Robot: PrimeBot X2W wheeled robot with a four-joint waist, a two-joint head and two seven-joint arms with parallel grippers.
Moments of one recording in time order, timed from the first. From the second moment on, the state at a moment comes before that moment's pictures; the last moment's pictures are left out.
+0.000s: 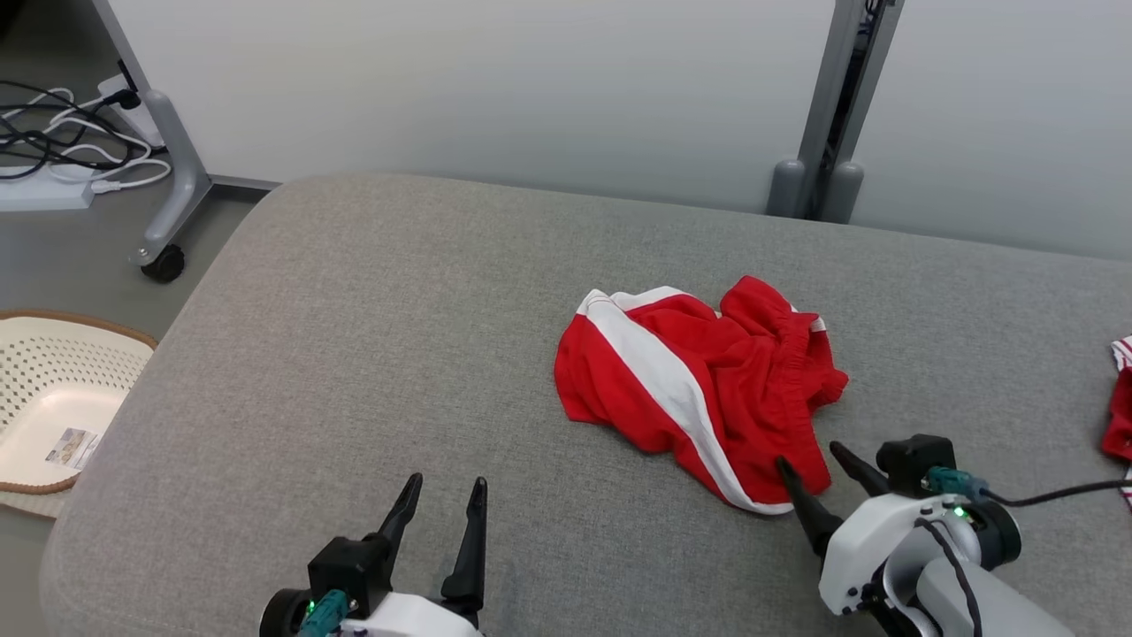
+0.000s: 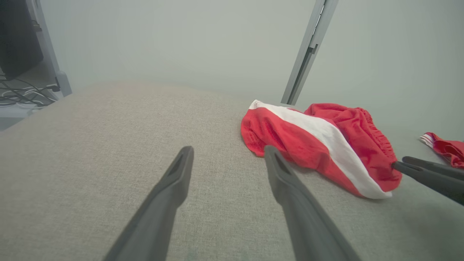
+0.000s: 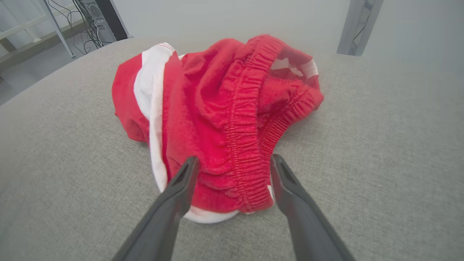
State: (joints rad) left arm -0.05 0.05 -0.38 0.32 -0.38 0.07 -0.26; right arm -0.47 -0.22 0.76 0.87 0.71 0.13 -0.26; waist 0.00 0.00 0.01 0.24
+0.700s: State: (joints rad) left arm -0.07 0.05 -0.39 0.31 -0.39 0.09 -0.26; right arm -0.53 -0.31 0.62 0.84 0.66 0.13 -0.26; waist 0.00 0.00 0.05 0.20
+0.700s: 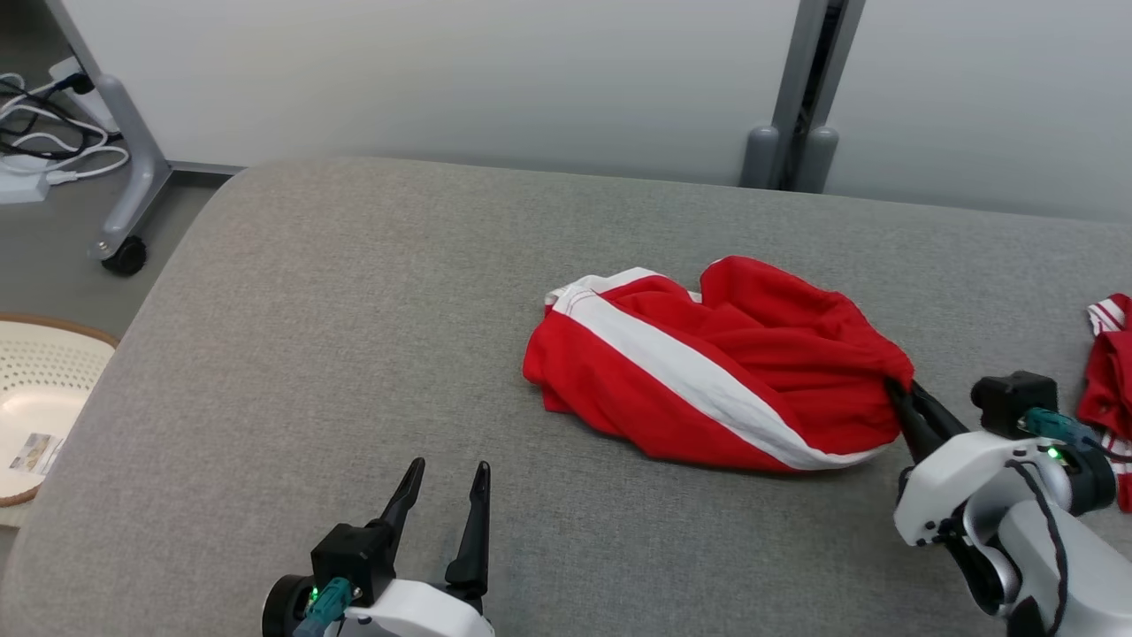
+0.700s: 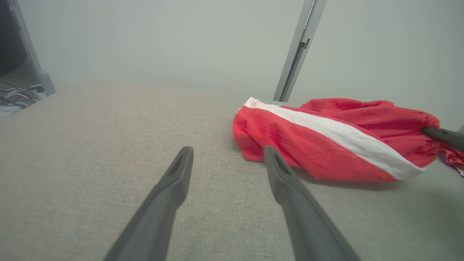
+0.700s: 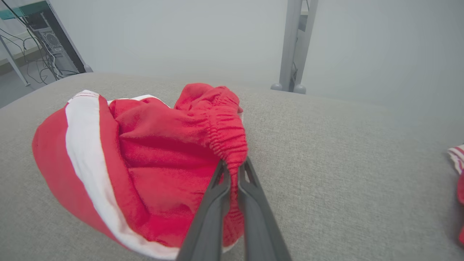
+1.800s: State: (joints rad) left arm -0.13 0.05 -0.45 0.32 -0.40 0.09 -0.26; right arm -0.73 -0.28 0.21 1.10 0.36 0.13 -0.26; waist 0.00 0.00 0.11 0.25
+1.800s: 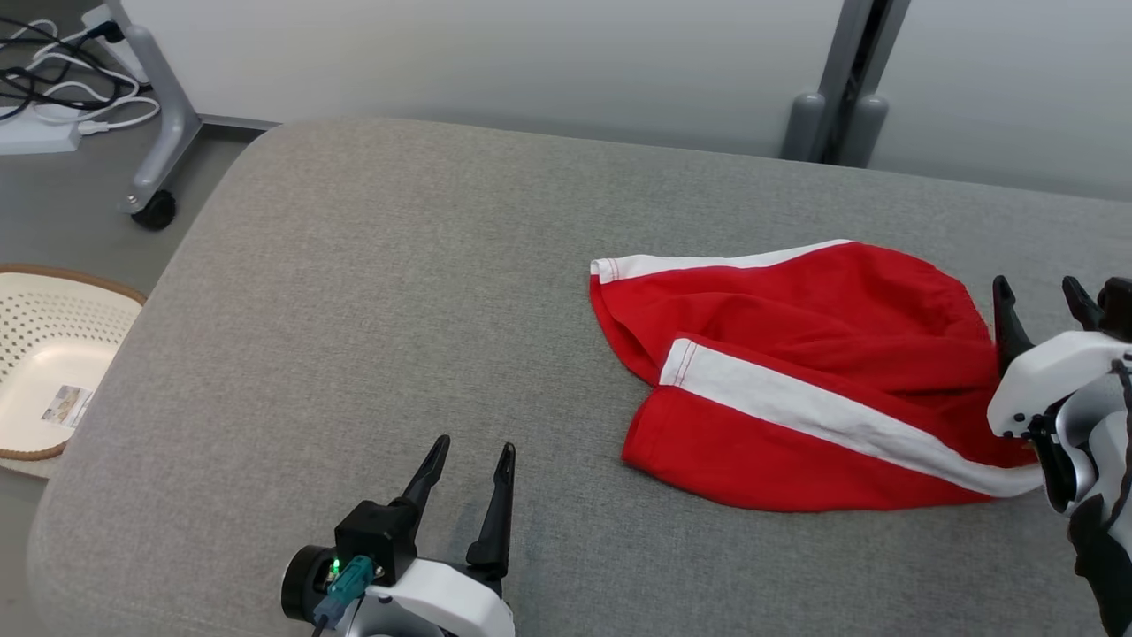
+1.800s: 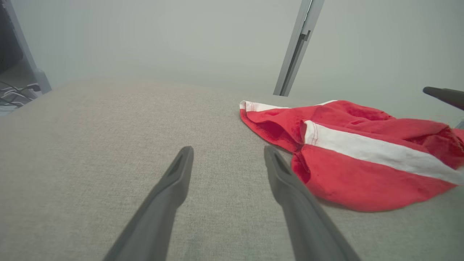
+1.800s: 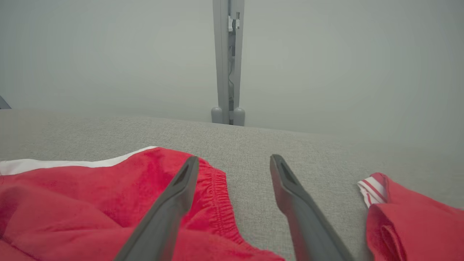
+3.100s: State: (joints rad) left arm -0.41 0.05 -0.46 0.66 -0.56 0.02 -0.11; right arm -0.14 -0.09 0.07 0.57 0.21 0.13 -0.26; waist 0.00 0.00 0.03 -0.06
